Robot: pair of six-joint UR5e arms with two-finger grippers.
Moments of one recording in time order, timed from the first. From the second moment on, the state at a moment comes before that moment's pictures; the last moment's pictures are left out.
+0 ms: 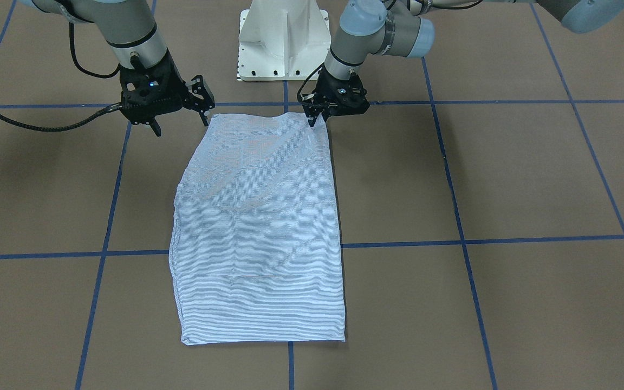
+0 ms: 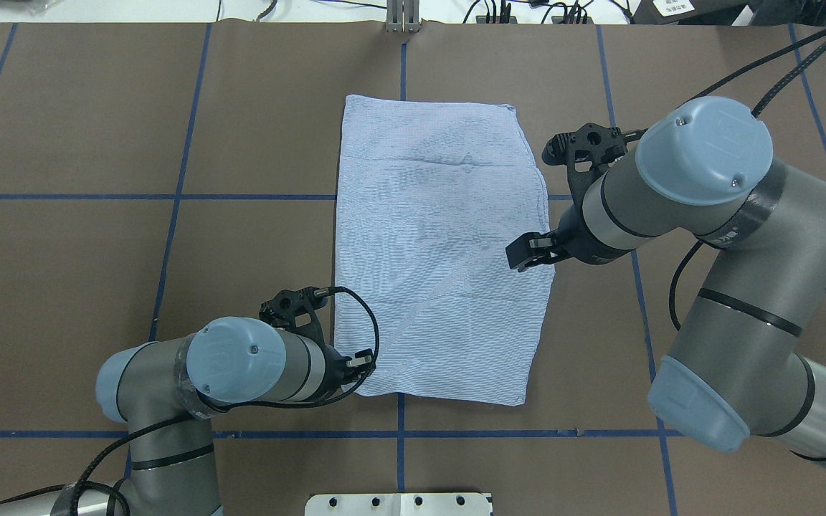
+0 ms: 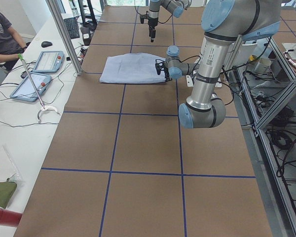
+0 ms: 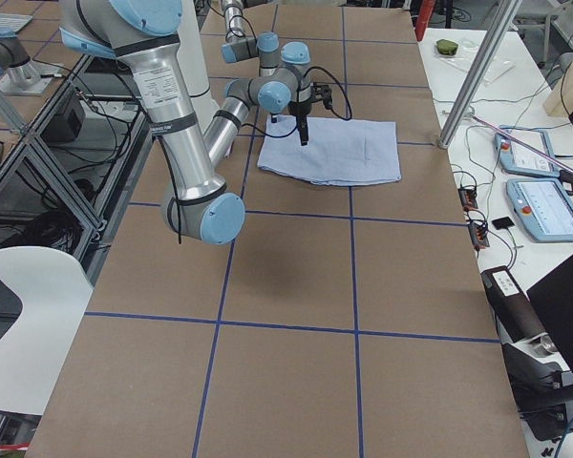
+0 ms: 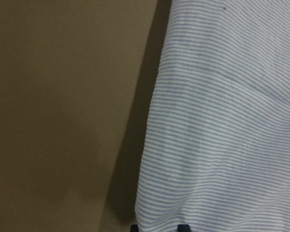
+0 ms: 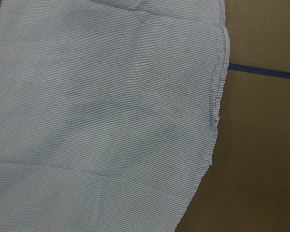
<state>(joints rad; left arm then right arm) -0.28 -2.04 -1.80 -1.92 -1.73 -1.69 0.64 -1.16 2.08 -1.69 1.95 0.96</state>
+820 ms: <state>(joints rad) -0.28 -2.04 -1.85 -1.86 -1.75 -1.69 0.61 -1.15 2.09 -1.69 1.95 1.06</state>
